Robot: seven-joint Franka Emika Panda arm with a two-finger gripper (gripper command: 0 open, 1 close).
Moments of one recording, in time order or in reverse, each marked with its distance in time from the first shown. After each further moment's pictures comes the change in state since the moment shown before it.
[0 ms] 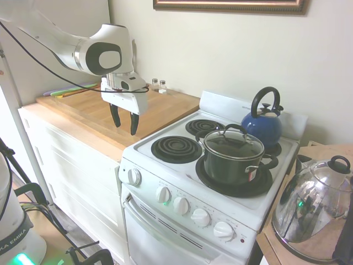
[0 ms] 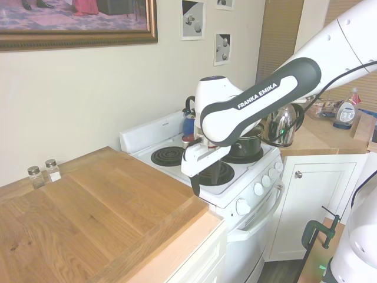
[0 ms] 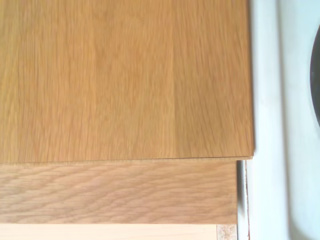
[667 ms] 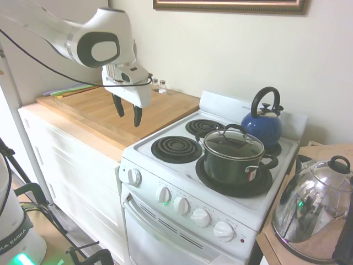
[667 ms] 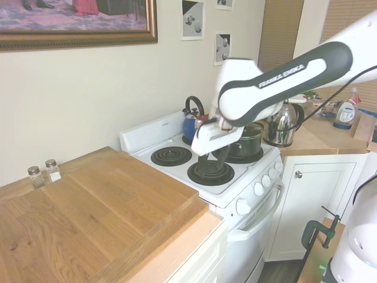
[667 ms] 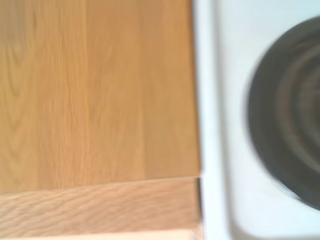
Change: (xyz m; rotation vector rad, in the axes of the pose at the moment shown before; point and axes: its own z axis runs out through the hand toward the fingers) arm 0.020 0.072 -0.086 0.213 0.041 0.088
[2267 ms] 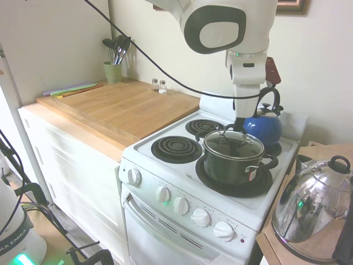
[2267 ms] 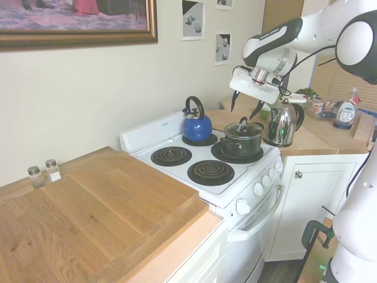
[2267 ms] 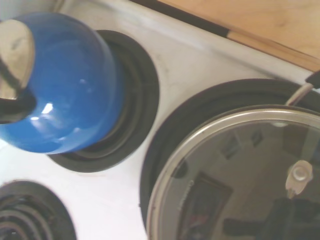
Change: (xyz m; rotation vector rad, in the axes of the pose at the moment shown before) arm 0.304 0.121 -0.050 0.090 0.081 0.958
